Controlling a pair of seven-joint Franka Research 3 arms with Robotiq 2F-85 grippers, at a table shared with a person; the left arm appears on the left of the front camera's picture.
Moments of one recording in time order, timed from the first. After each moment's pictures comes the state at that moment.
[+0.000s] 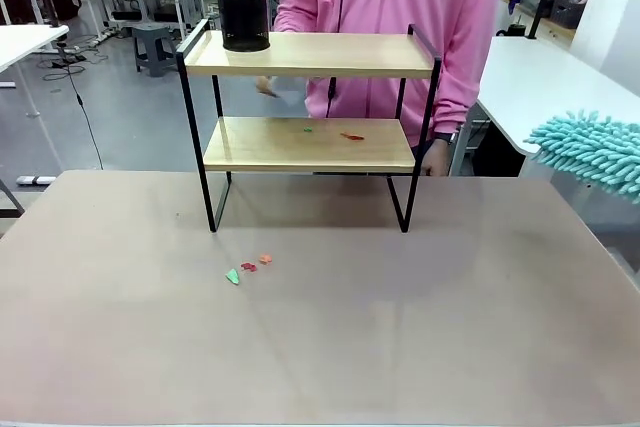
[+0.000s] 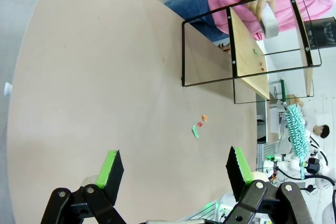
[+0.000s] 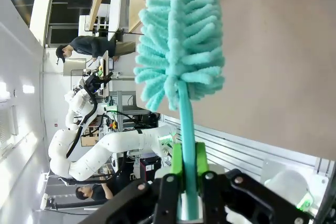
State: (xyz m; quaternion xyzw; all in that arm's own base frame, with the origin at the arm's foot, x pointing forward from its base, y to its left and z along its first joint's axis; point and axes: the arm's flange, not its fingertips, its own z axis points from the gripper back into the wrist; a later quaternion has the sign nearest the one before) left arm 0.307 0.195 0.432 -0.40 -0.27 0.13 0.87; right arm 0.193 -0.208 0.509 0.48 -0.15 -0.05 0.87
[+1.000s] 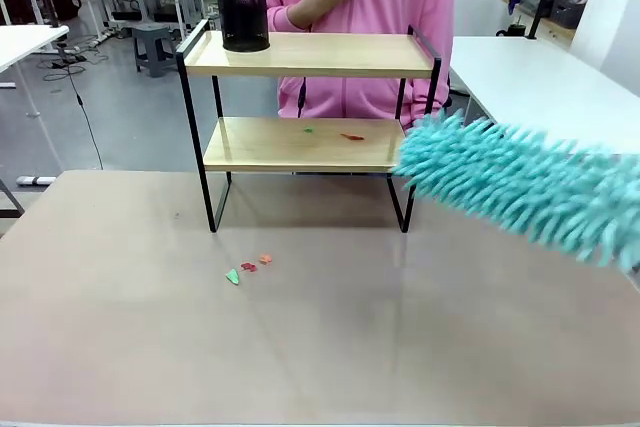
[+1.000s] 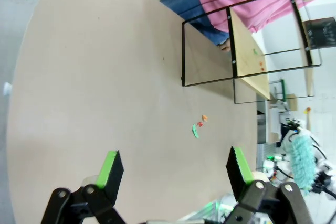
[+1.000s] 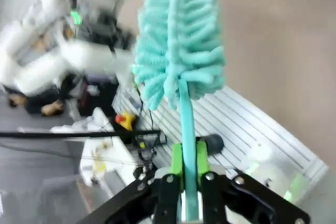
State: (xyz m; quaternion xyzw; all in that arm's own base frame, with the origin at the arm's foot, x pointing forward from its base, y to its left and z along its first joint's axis) left arm 0.307 0.195 0.432 -0.40 -0.27 0.13 0.87; right arm 0.150 -0.030 0.567 0.37 -0.11 0.24 0.89
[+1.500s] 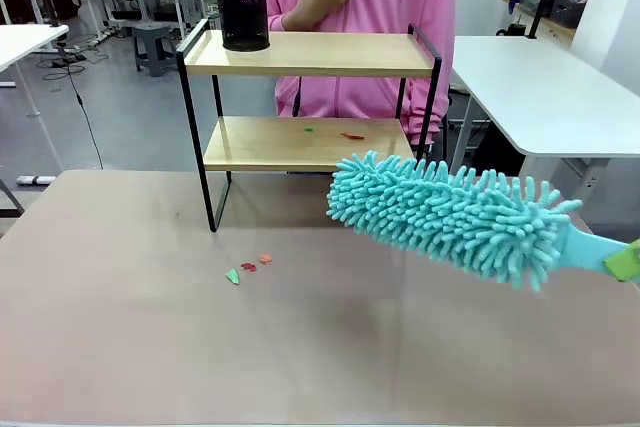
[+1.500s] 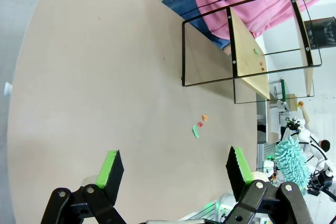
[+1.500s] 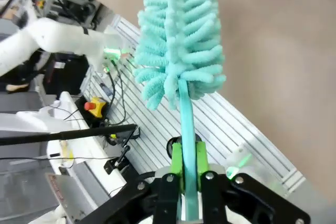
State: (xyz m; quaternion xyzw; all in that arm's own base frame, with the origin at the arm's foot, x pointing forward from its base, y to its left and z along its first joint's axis) left arm 0.307 0.195 0.432 -0.40 -0.27 0.13 0.87; right arm 0.170 0.039 0.564 0.30 -0.10 0.30 0.90
